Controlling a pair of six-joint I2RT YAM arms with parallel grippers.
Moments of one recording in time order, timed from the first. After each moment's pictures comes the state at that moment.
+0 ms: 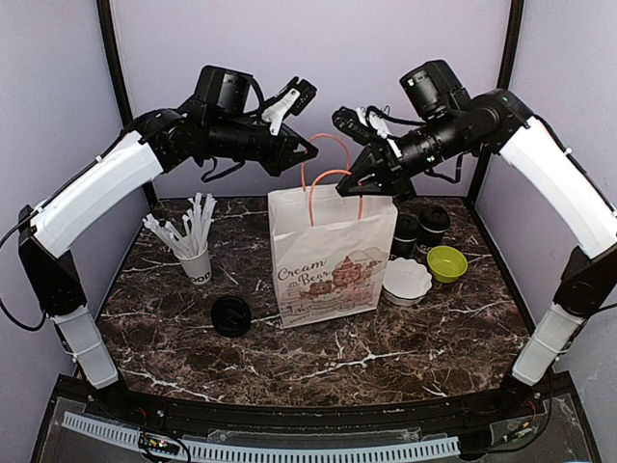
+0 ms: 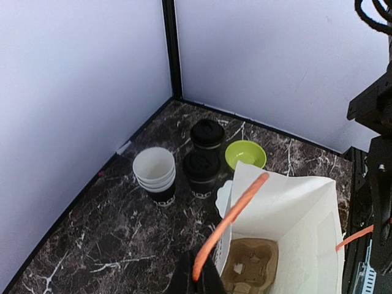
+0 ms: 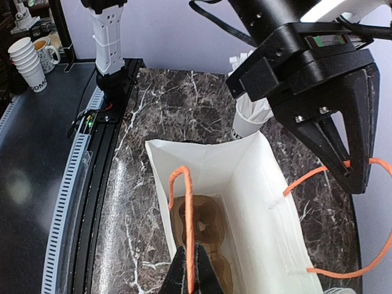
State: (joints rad) left arm -0.80 1.75 2.01 -0.67 0.21 0.14; right arm 0.77 1.67 2.08 -1.17 -0.65 -0.64
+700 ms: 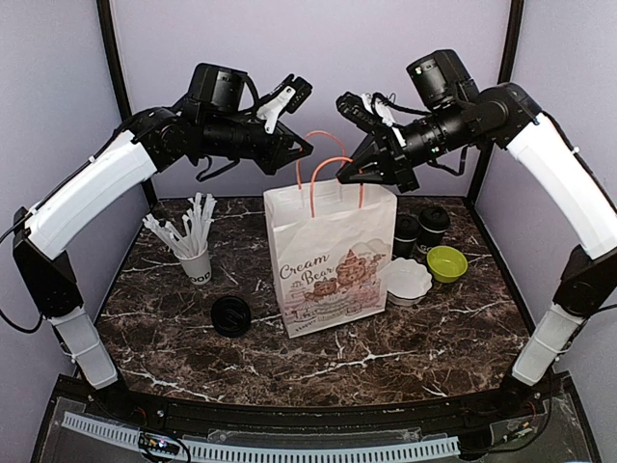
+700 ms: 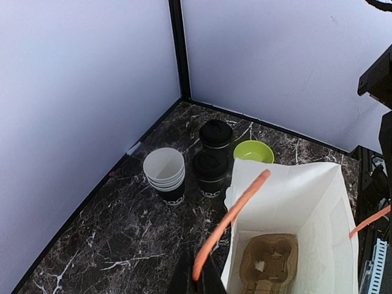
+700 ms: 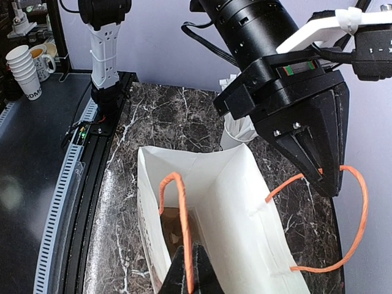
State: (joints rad) left arm -0.80 1.73 2.02 -0.68 0.18 0.16; right arm 0.78 1.67 2.16 -1.16 -0.64 -0.64
